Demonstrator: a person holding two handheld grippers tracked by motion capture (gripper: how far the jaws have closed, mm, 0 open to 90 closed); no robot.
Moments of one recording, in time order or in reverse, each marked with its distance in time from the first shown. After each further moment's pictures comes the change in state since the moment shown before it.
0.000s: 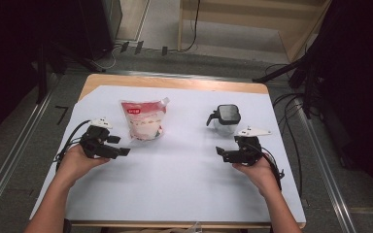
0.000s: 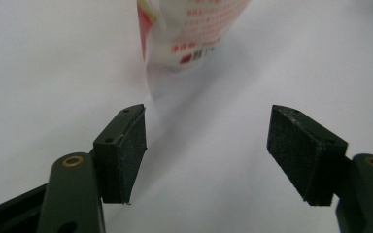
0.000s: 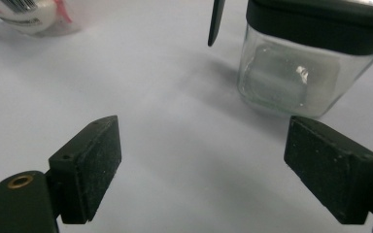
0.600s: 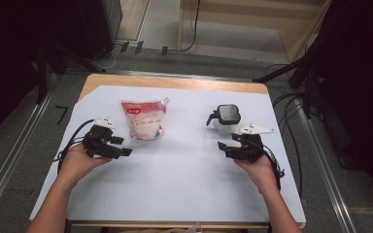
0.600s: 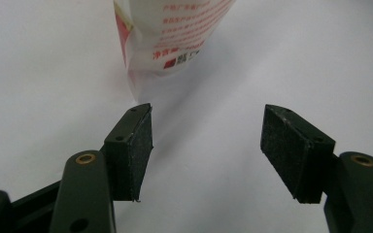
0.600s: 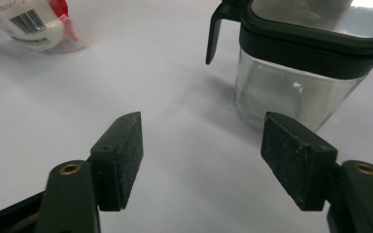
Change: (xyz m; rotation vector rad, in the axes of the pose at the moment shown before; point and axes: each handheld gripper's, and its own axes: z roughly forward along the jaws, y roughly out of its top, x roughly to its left) left arm -0.005 0.004 0.004 0.062 -0.035 0.002; right arm -0.006 0.005 -0.004 -0.041 0.018 0.005
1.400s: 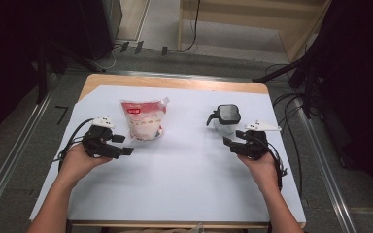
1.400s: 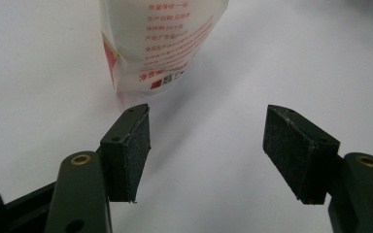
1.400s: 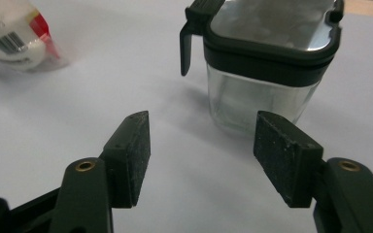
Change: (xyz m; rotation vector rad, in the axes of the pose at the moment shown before) left arm -0.005 0.002 -0.006 -0.067 -0.003 0.043; right arm -0.013 0.004 -0.005 -0.033 -0.035 0.047
